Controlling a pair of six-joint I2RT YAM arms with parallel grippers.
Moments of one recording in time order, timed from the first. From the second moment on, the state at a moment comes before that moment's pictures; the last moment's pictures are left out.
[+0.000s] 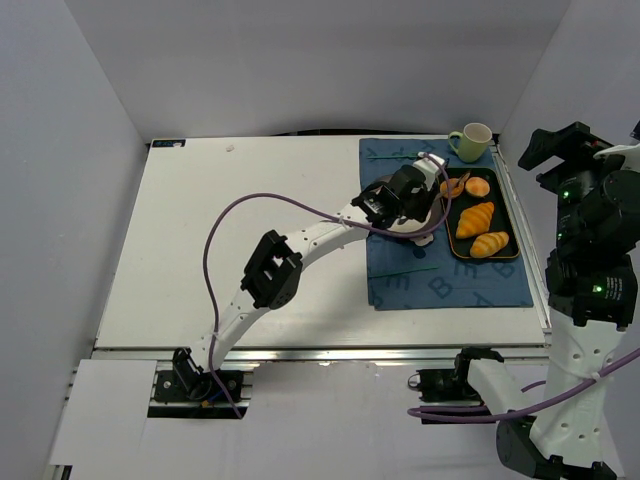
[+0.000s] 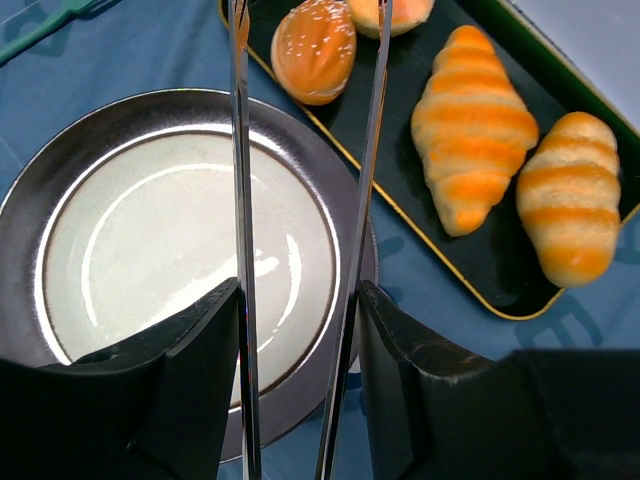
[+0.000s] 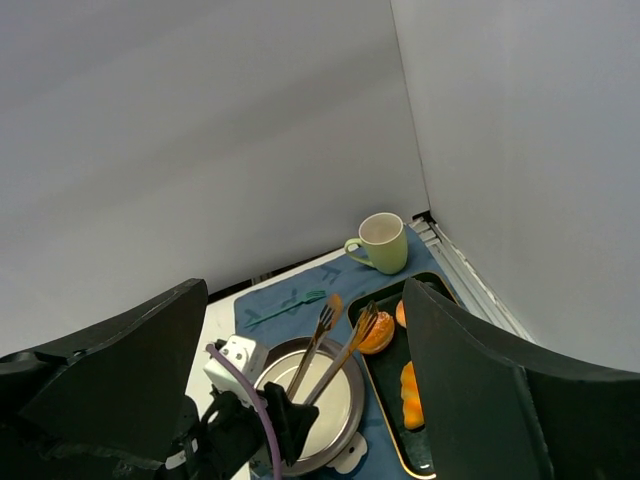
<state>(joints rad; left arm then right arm) -0.94 2.50 2.32 -0.25 -0.14 -0.16 -0.08 0.88 1.53 -0.53 0.16 0.31</state>
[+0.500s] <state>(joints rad) -0.94 2.58 2.30 -0.21 -0.12 -0.18 -0.08 0.88 1.52 -0.53 0.14 0.31</state>
